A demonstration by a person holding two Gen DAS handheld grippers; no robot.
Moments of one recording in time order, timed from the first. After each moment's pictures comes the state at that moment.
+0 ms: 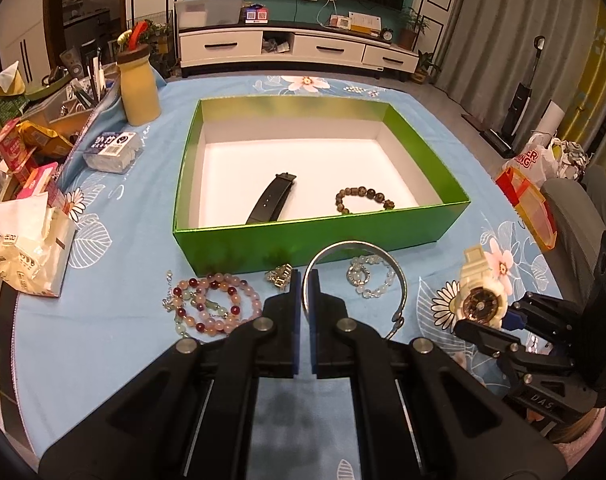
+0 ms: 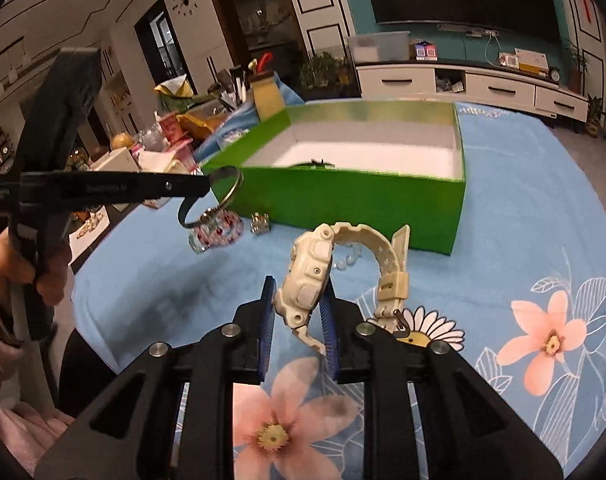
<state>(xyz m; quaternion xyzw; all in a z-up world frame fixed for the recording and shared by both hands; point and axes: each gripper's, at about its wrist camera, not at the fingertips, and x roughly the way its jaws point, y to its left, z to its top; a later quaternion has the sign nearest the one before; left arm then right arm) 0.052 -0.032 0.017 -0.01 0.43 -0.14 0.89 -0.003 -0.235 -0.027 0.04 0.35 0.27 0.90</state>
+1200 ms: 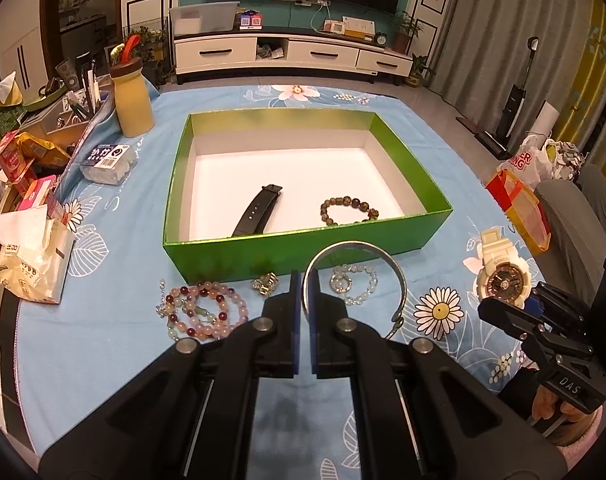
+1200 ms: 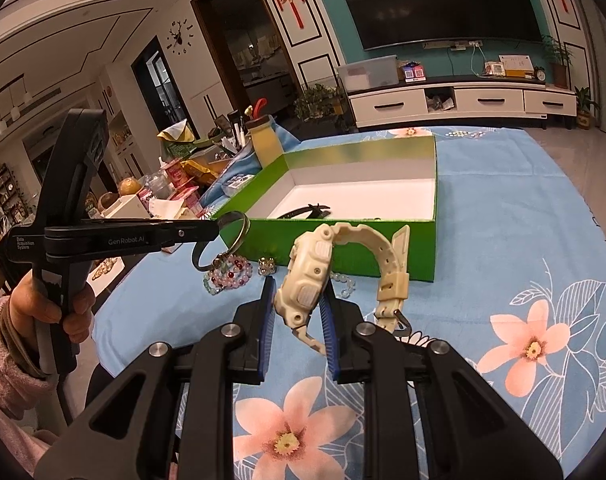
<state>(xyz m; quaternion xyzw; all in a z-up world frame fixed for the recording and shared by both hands) 0.049 -0.042 0.031 -0.01 0.42 -0.15 0.89 -0.020 -0.266 0.005 0.09 0.31 0.27 0.91</state>
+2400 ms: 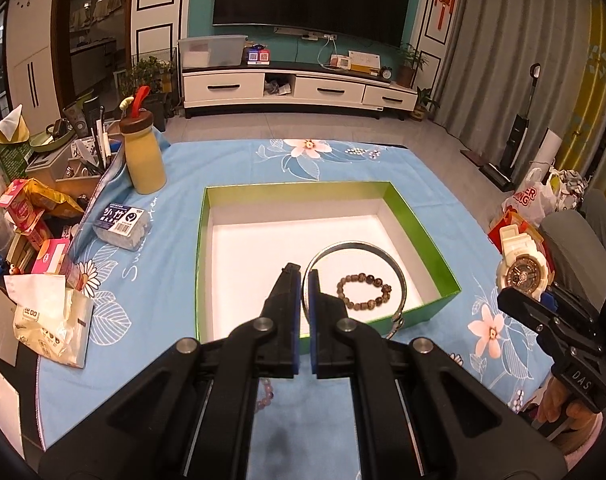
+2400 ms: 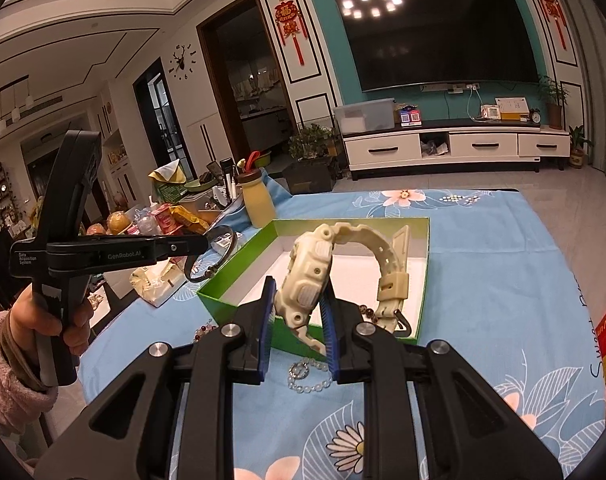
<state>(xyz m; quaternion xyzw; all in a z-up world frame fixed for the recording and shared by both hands) 0.095 -0.029 0.075 -0.01 0.37 -0.13 0.92 0.025 -0.259 0.049 0.08 0.24 0.25 0.94</state>
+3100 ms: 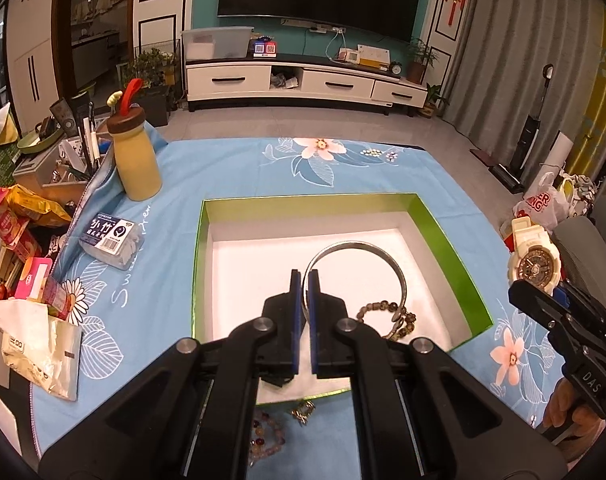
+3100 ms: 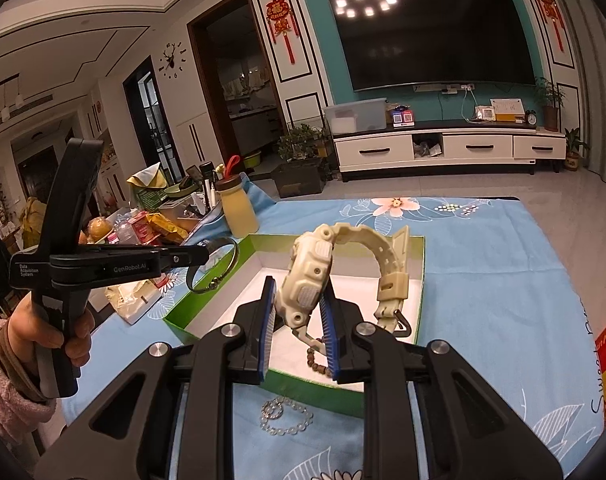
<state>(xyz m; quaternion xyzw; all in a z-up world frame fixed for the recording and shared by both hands) 0.153 -0.030 0.056 -0.02 0.38 -0.12 0.92 0.072 -0.249 0.038 0.07 0.24 0.23 0.94</state>
